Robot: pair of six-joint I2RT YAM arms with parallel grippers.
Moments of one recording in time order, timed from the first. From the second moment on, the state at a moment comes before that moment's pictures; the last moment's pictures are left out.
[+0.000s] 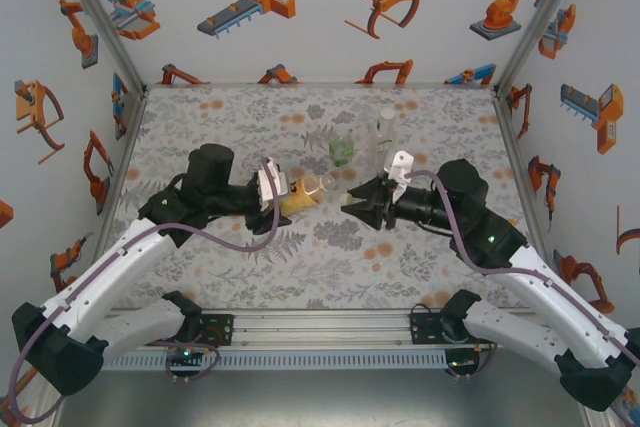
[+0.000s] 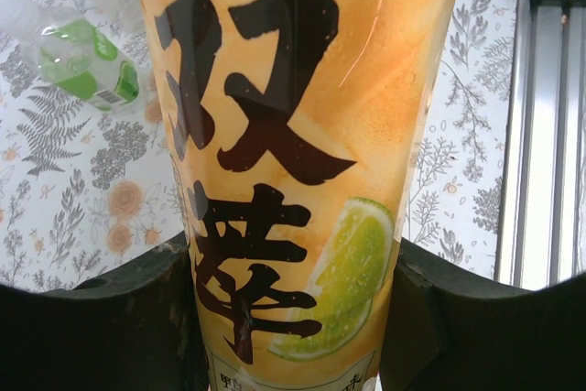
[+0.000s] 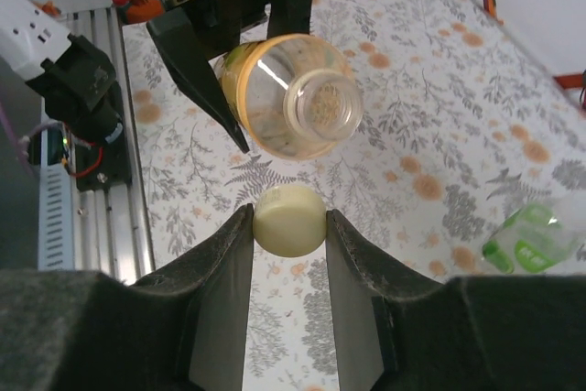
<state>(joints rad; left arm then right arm) -0.66 1.02 0.95 -0.53 0.60 0.59 0.75 0.81 0.92 -0.24 -0.53 -0.16</state>
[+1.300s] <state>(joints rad) -0.74 1.04 0.95 -0.65 0.65 0.78 0.75 0.89 1.04 -0.42 -0.81 -0.52</state>
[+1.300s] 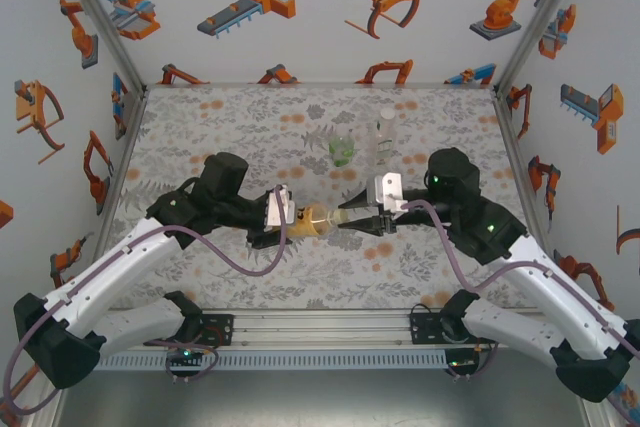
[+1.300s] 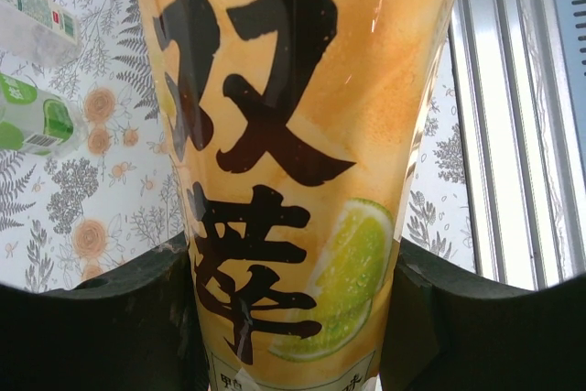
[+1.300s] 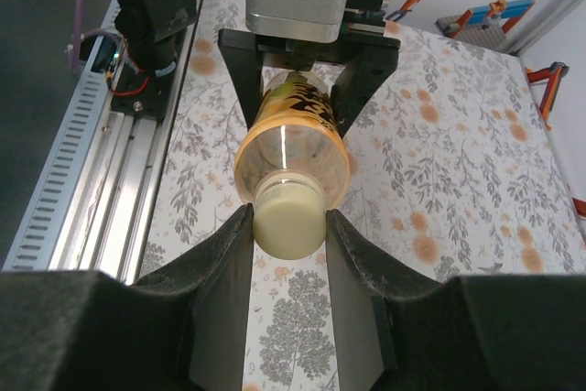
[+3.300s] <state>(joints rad) -0.74 0.99 0.93 -0.57 0.52 0.74 0.82 0.90 0.98 -0.28 -0.35 0.44</state>
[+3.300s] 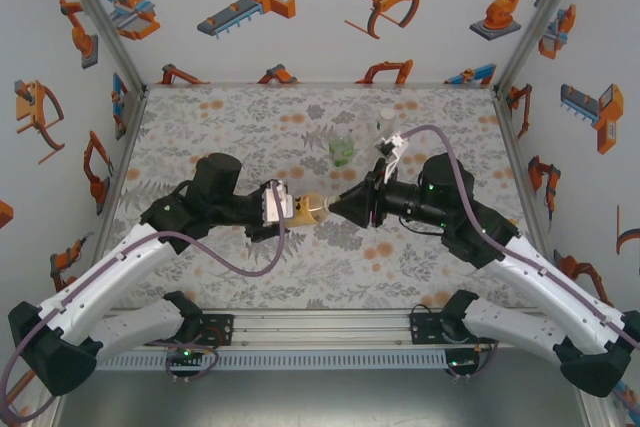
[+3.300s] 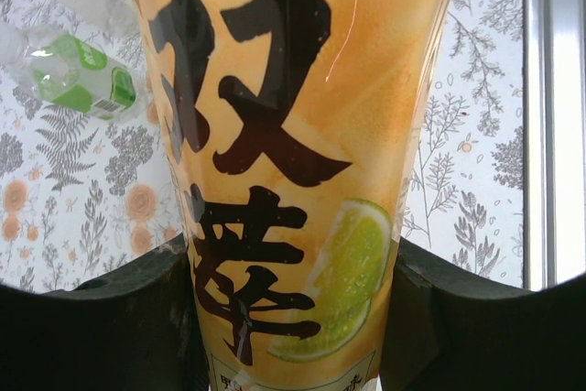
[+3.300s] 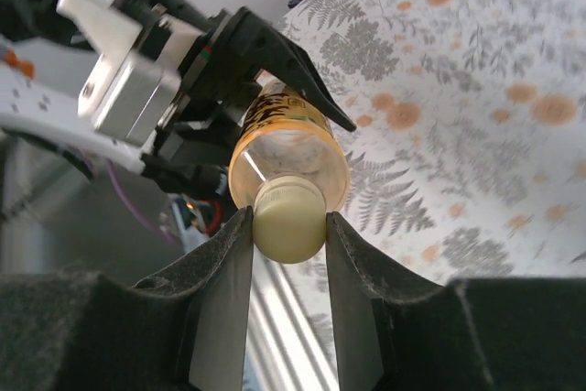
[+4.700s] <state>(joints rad) -0.75 1.00 0.91 -0.54 0.59 0.72 0.82 0.77 1.05 -0.42 -0.18 0.40</state>
